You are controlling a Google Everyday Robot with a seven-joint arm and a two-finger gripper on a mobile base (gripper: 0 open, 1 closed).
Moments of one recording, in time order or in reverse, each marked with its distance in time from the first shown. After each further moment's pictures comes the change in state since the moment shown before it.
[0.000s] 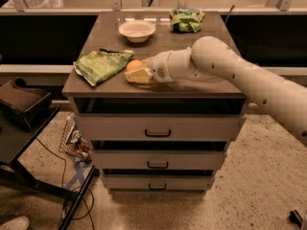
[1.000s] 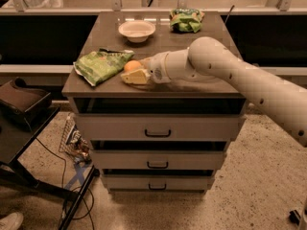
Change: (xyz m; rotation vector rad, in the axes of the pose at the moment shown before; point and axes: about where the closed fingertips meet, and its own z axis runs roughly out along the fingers) arm 0.000 0.005 0.006 -0.013 0.002 -0.001
